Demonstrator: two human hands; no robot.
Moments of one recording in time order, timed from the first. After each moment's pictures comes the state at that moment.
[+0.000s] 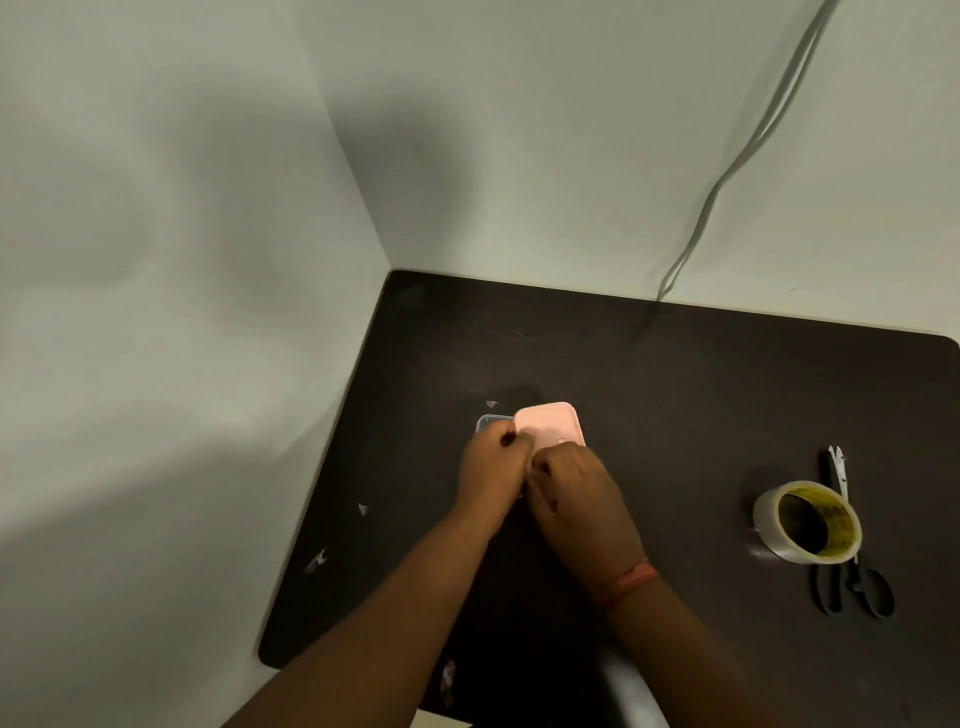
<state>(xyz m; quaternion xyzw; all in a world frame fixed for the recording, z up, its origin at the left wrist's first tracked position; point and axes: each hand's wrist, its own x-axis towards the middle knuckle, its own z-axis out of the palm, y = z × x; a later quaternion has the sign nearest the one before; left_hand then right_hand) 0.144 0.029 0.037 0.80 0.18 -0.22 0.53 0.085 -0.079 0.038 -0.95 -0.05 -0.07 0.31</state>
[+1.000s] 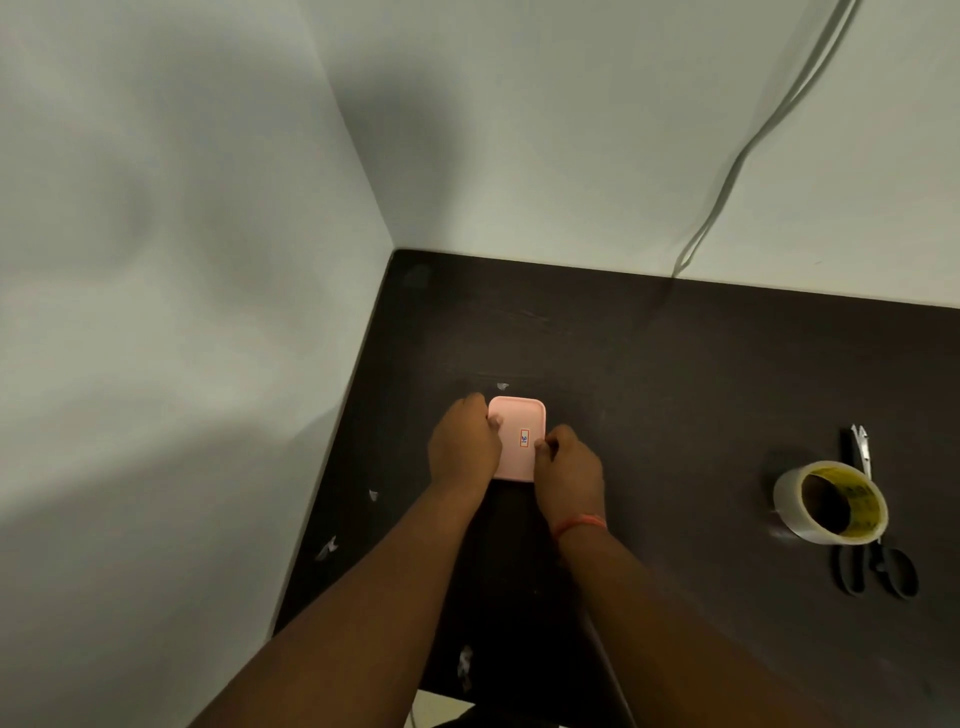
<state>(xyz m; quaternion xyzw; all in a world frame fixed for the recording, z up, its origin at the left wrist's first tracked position) 0.168 0.068 0.003 0.96 0.07 -0.16 0.22 0.116 -0.039 -0.016 -0.86 0.31 0.11 0.39</state>
